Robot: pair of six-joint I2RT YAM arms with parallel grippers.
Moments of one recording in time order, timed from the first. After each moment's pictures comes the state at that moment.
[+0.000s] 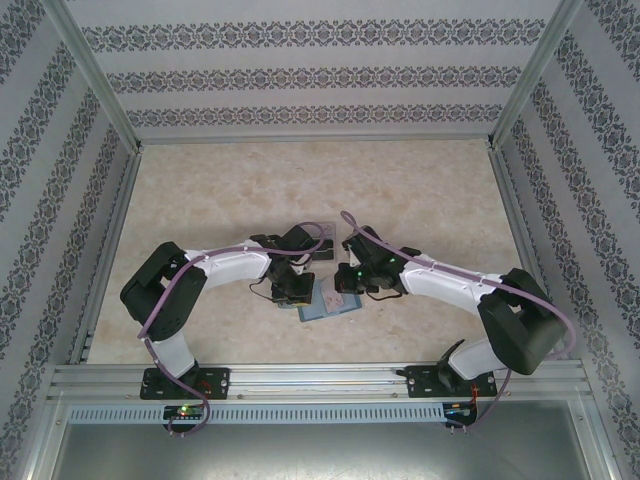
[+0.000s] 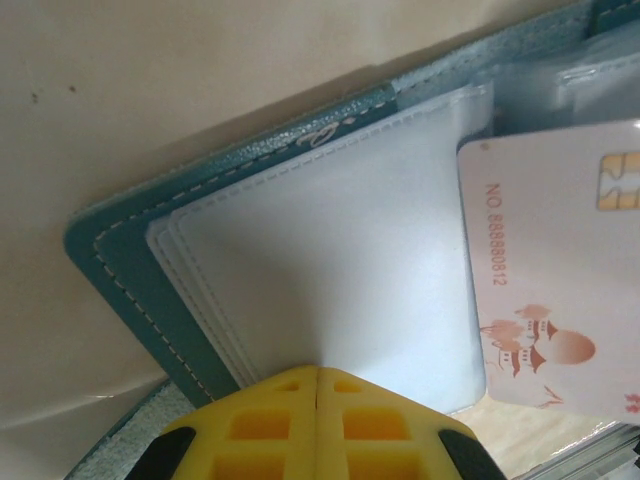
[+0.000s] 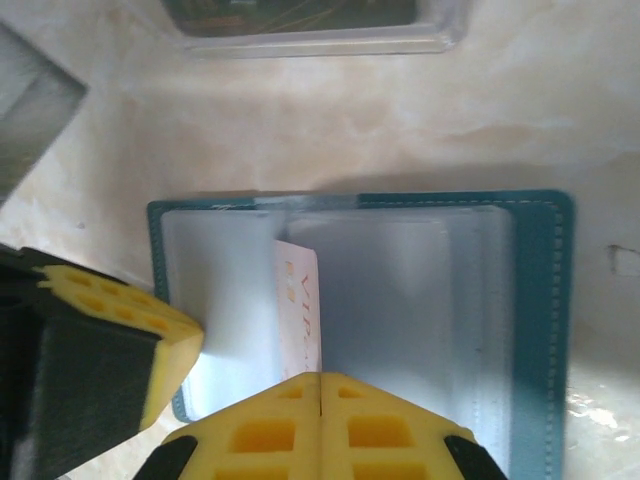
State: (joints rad) left arm -0.71 1.75 1.01 -0.62 0.37 -0.71; right arm 0.72 1.46 0.78 -0.37 -0.26 0.70
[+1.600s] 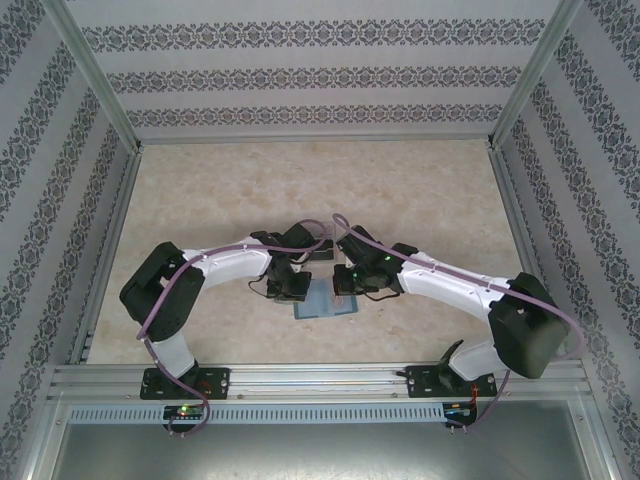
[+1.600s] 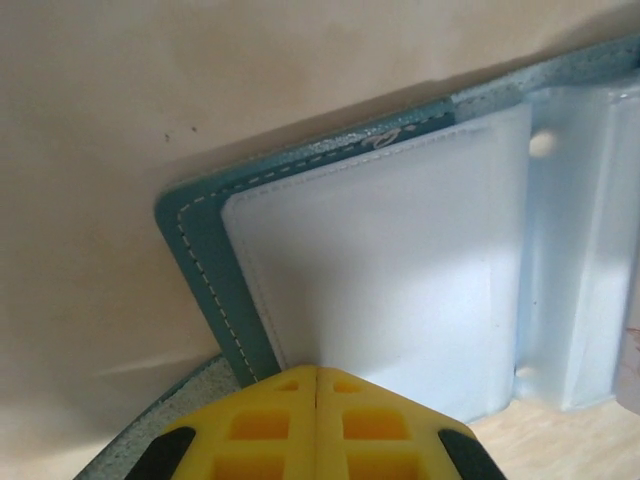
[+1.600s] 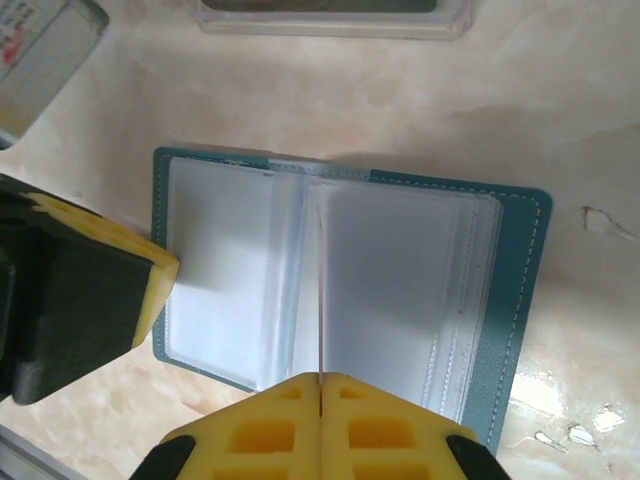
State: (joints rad) left arm -0.71 1.74 1.05 -0.71 0.24 -0.63; right arm 0.78 1.43 0.87 -0.55 -0.16 0.68
